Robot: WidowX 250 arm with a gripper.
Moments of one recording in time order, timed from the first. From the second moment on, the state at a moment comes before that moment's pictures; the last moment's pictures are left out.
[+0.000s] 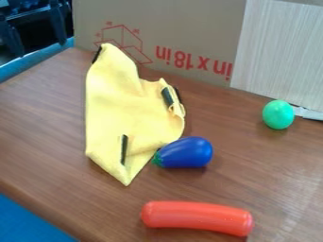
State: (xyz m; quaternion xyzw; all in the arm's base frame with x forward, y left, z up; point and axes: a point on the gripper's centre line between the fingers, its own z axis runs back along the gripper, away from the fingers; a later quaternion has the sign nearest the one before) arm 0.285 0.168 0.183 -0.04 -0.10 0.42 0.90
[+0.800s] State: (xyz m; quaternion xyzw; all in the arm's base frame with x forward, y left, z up) arm 0.313 0.140 0.136 0.00 -0.10 0.40 0.91
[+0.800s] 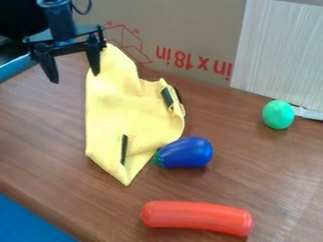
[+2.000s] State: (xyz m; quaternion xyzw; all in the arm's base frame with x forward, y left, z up) arm 0.357 0.086 0.079 0.02 -0.11 0.41 0.91
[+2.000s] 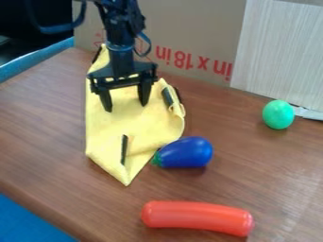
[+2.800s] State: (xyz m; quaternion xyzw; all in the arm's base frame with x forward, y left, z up) arm 0.355 0.104 0.063 0.02 -0.15 0.41 0.90
